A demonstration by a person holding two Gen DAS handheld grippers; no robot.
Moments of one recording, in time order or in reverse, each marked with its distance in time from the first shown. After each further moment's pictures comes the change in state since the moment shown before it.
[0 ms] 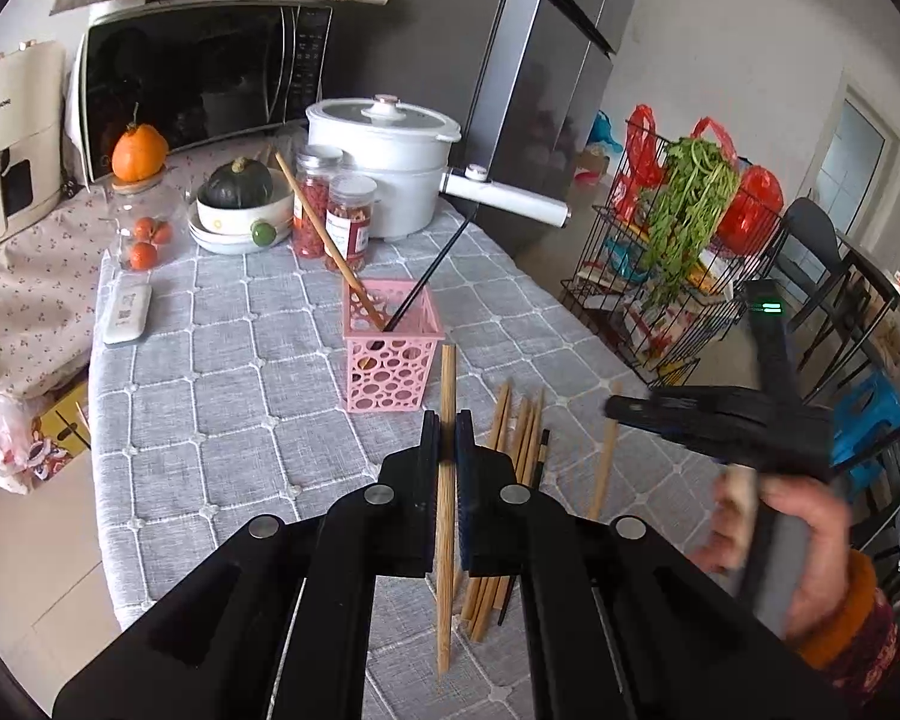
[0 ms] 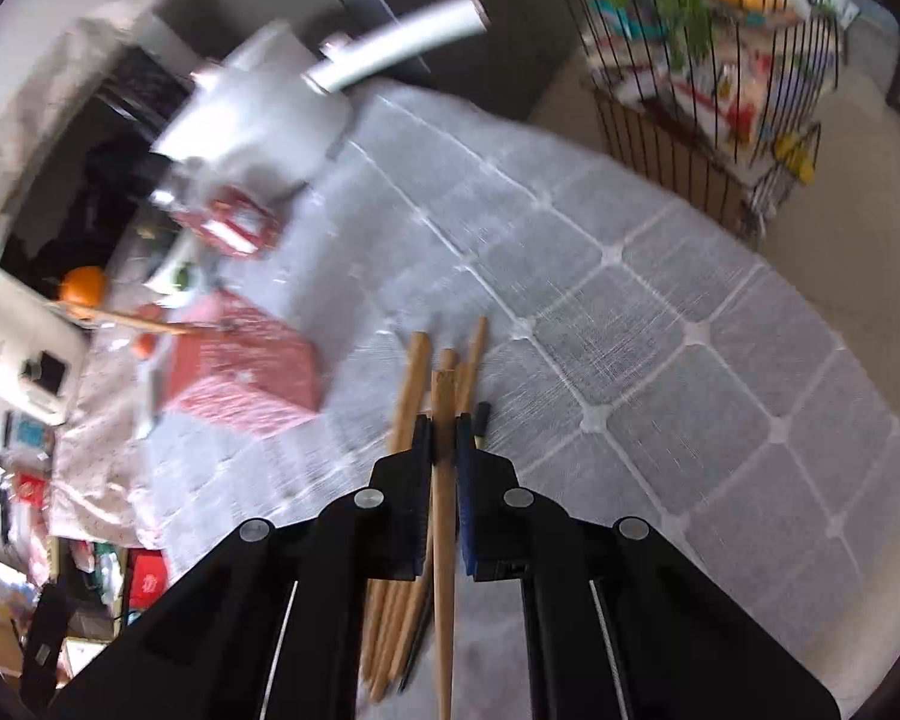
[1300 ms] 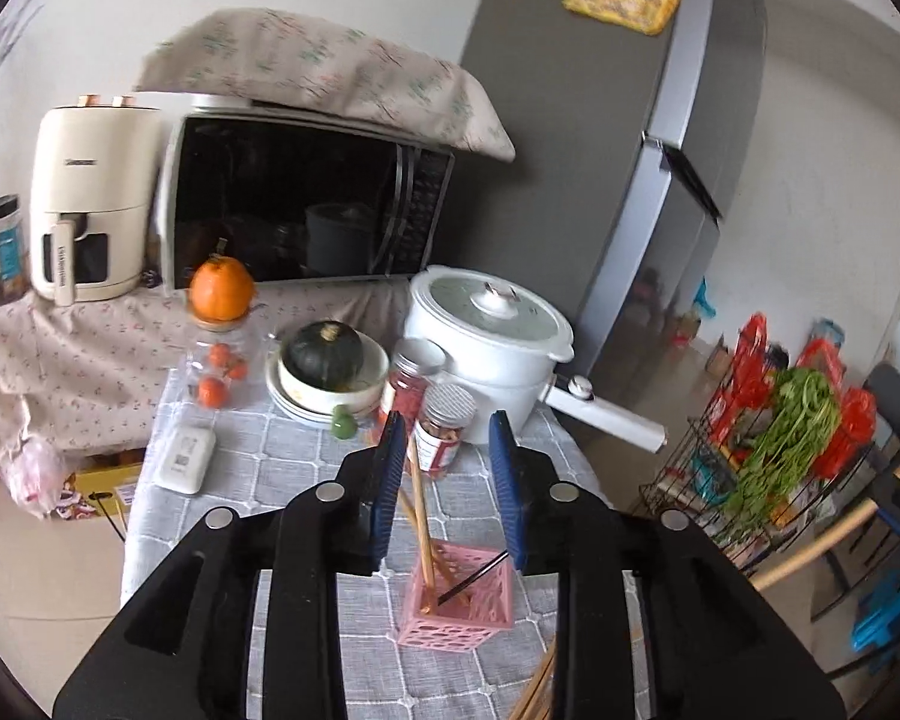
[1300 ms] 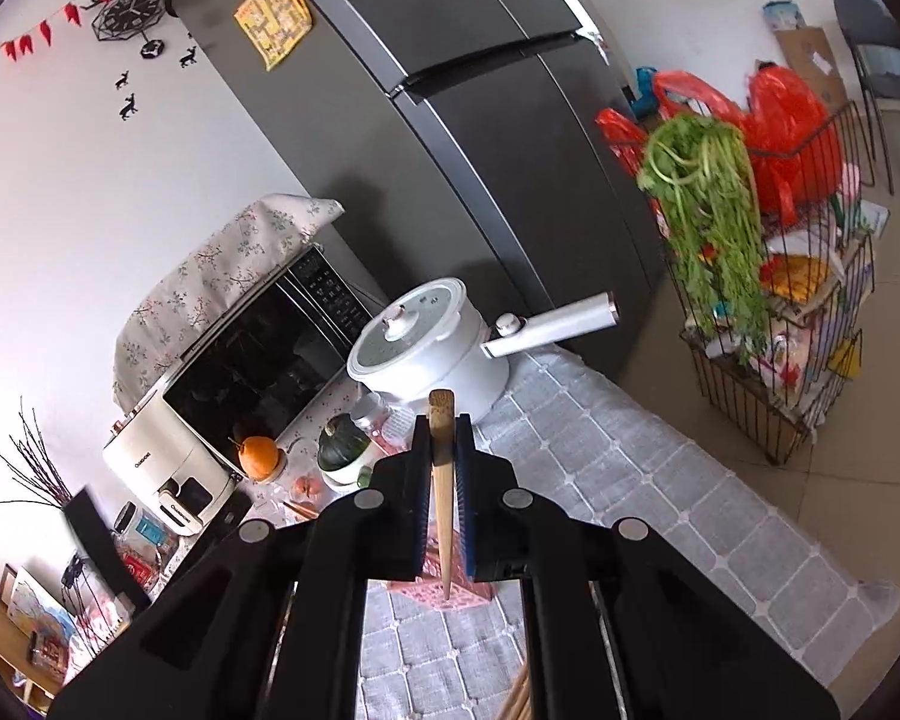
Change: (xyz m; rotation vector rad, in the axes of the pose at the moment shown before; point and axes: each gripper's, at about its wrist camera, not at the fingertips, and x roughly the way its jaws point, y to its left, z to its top) left arm 0.003 0.039 0.115 -0.210 -0.335 0.203; right arm -0.144 0.068 0.070 -0.077 -0.443 0.221
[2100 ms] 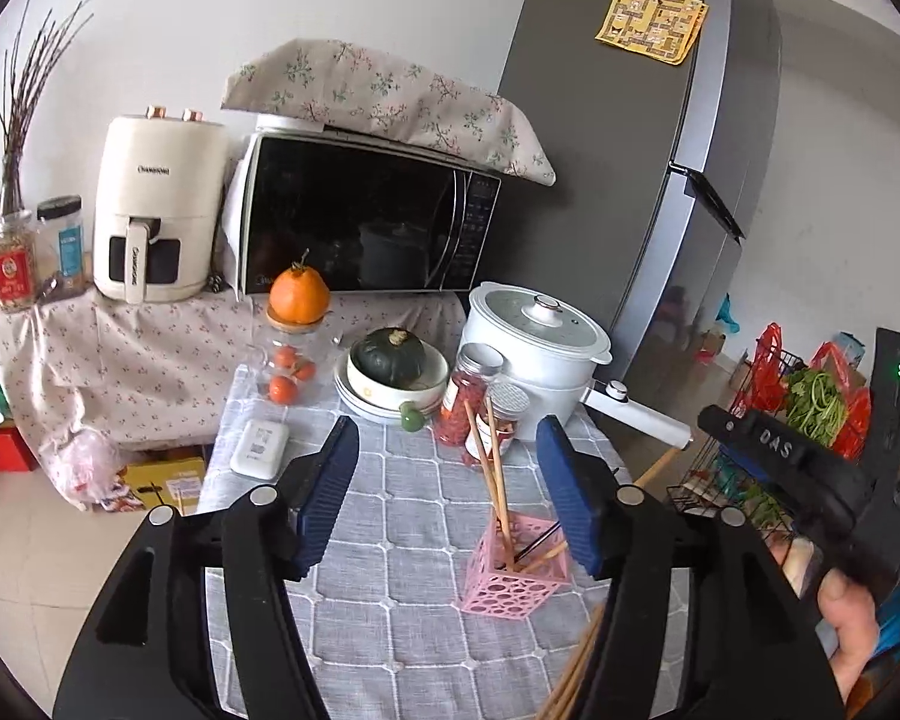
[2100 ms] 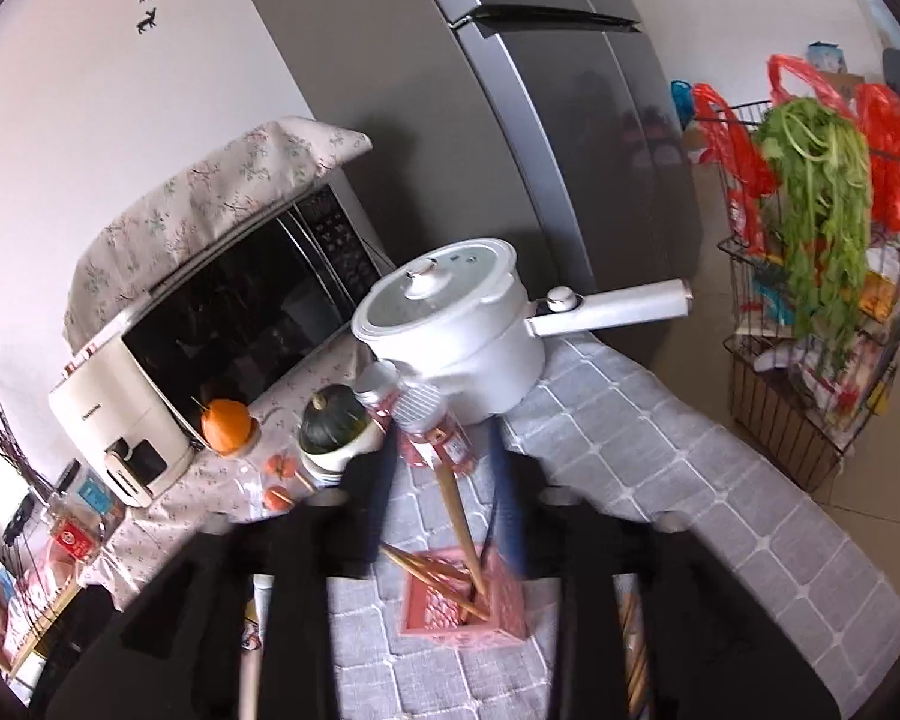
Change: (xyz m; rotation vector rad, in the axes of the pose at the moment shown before) left arm -0.053 0.032 -0.014 0.006 -0.036 0.078; right arm 0.108 0.060 -0.047 -0.141 0.030 -0.097
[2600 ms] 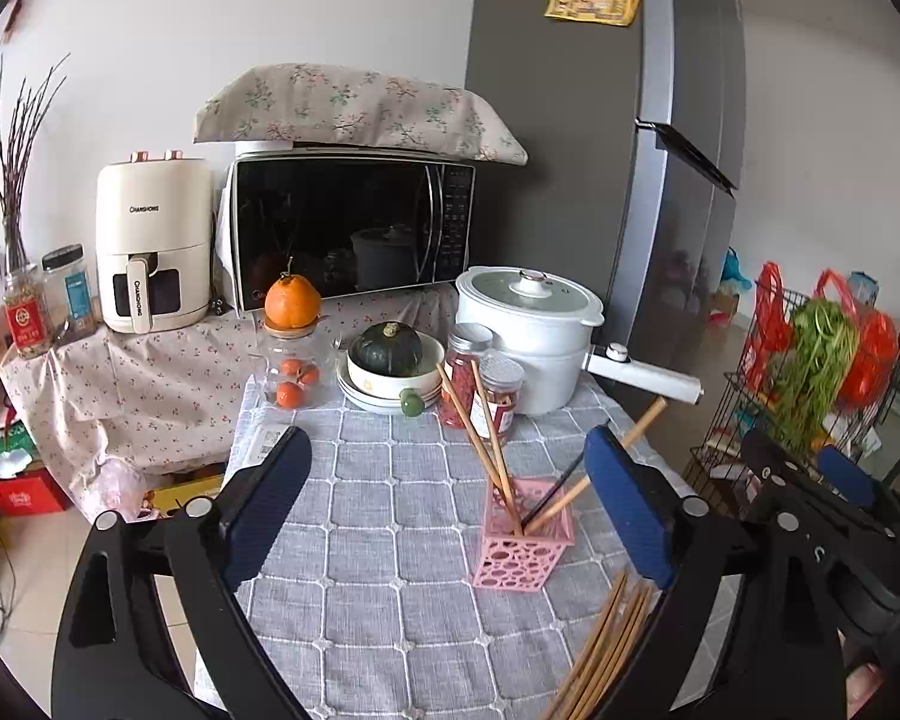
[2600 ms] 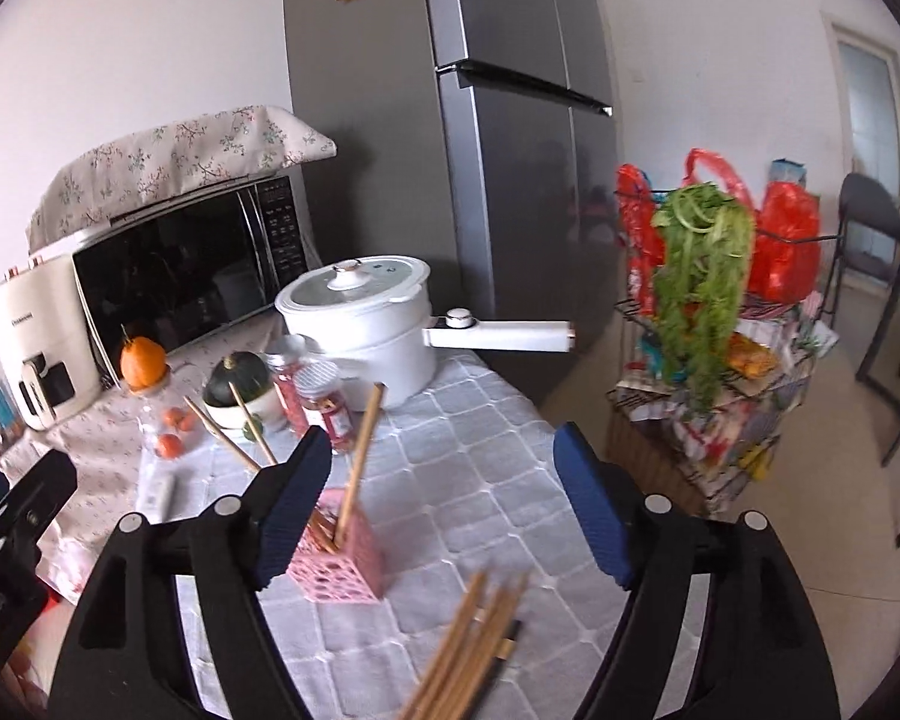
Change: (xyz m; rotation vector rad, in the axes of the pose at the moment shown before) left arm -0.010 -0.044 -0.035 0.146 -0.008 0.055; right arm -0.069 -0.017 -0.054 -0.207 -0.096 -0.229
